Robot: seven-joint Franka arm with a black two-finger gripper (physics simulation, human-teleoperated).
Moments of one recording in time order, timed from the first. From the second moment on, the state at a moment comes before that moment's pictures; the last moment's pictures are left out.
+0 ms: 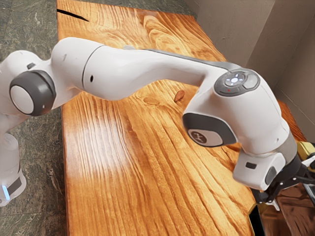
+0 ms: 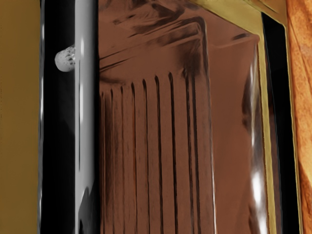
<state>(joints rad) -0.74 0.50 -0.02 -1.00 0.36 2.21 0.99</state>
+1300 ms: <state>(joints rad) -0.19 -0.14 -0.51 -1.02 0.44 1.60 0.85</state>
